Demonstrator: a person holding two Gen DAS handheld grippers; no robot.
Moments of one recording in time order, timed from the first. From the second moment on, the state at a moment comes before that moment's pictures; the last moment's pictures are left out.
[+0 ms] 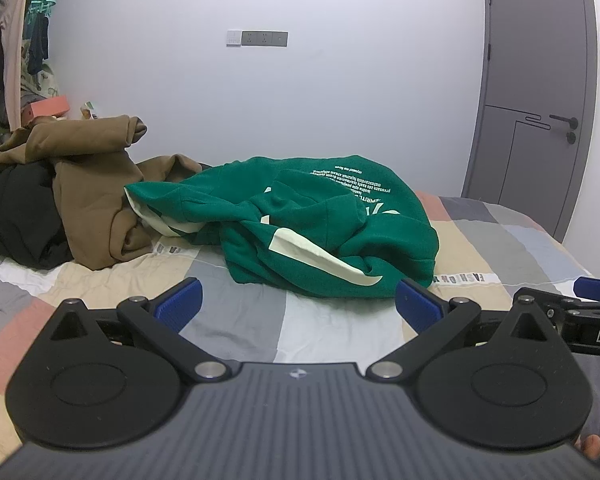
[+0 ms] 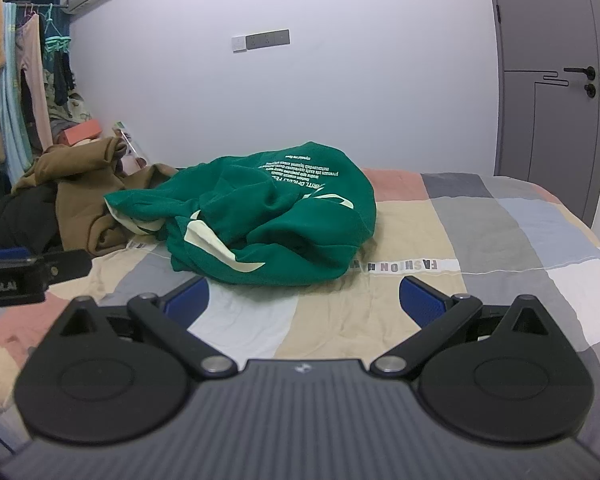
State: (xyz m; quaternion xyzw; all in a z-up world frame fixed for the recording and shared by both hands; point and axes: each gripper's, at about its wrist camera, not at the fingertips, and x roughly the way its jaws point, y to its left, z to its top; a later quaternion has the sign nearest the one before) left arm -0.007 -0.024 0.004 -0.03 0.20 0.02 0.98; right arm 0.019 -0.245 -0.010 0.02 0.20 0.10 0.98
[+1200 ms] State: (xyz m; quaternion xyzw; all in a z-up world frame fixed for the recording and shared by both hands) left arm 0.091 0.038 -0.012 -0.05 0.23 0.01 0.97; right arm 0.126 -0.184 -0.009 0.02 0.22 0.17 0.96
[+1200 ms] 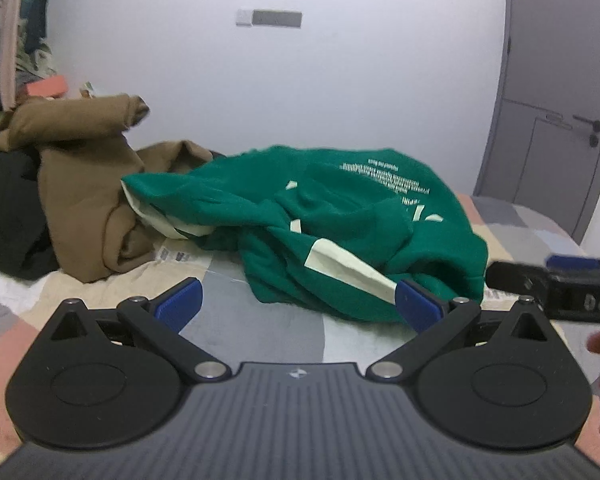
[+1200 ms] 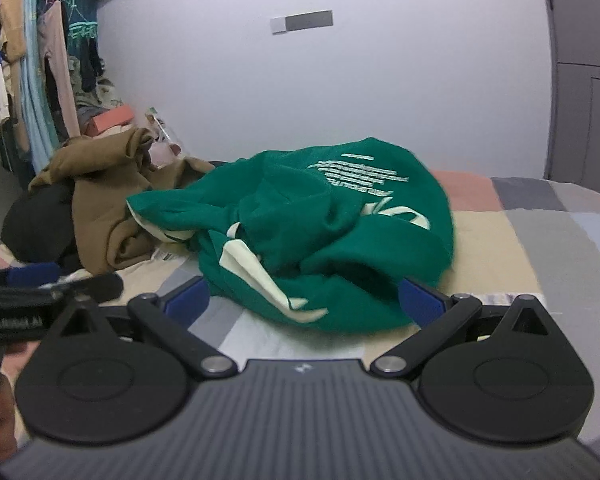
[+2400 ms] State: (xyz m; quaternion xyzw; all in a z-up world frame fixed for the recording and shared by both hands) left arm 0.184 0.135 -0.100 -0.15 0.27 0.04 0.95; right arm 0.320 -0.100 -0.051 0.01 0.24 0.16 0.96
